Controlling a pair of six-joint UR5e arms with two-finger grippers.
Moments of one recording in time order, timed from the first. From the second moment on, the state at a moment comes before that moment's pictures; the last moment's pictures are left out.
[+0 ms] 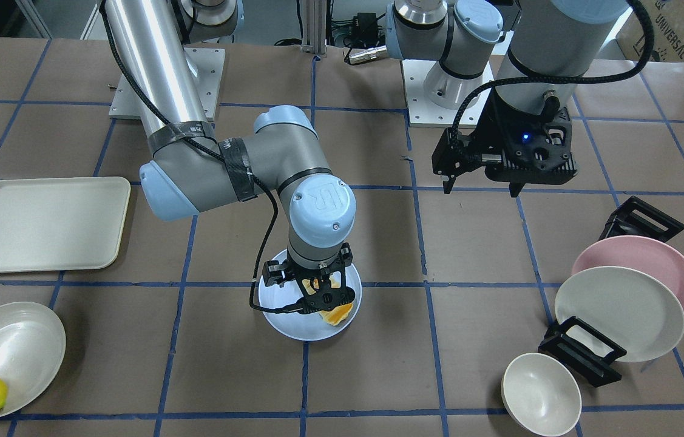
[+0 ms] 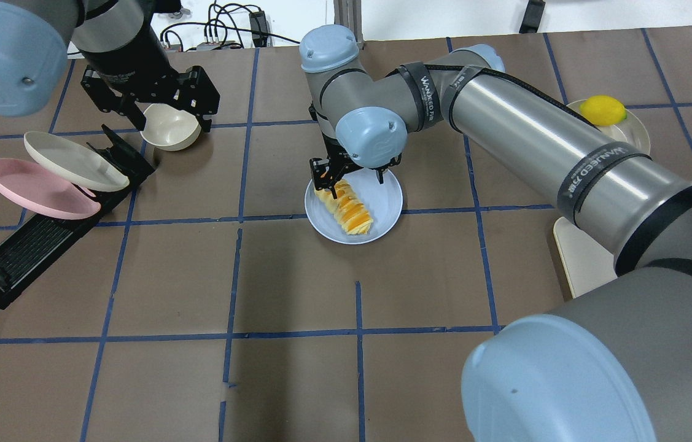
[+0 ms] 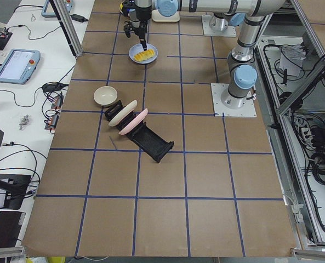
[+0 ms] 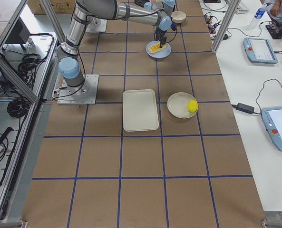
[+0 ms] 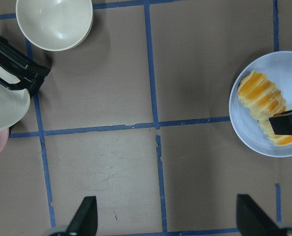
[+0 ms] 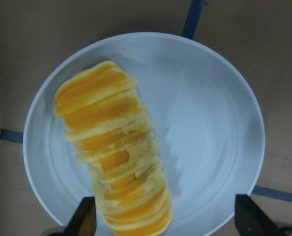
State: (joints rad) left arm -1.60 -1.67 -1.49 -1.51 1.60 0.04; right arm 1.96 -0.97 1.36 -1.84 -1.61 0.11
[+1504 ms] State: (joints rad) left arm -1.60 -1.66 -1.49 -1.51 1.60 0.04; right arm 1.57 -1.38 1.39 -1.58 -1.66 0.01
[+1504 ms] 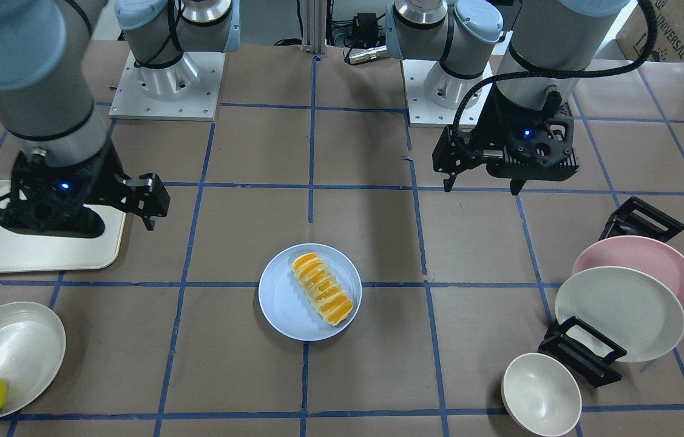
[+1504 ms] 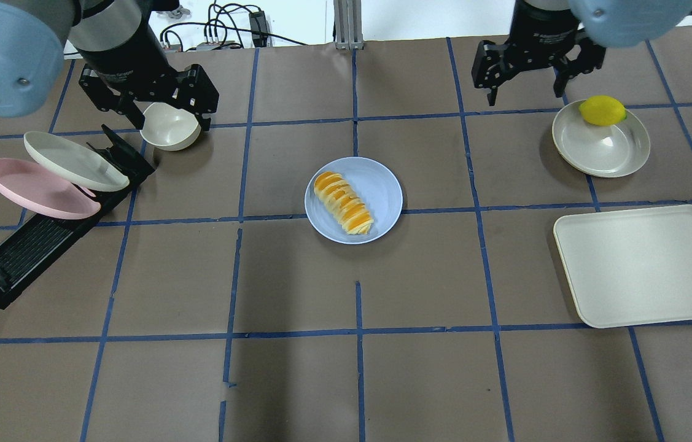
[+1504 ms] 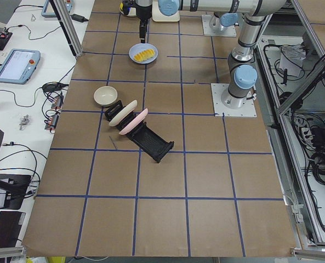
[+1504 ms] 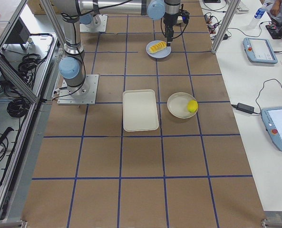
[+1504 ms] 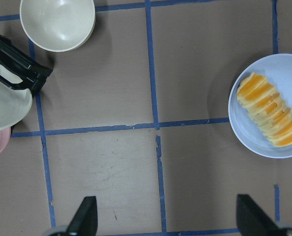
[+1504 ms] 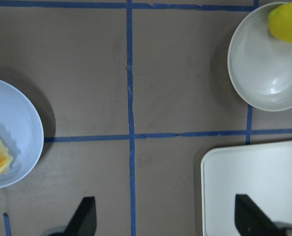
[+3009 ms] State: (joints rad) left arm -1.57 -1.61 -1.51 -1.51 1.54 0.04; right arm 1.58 -1.64 1.68 -1.65 -1.60 -0.01
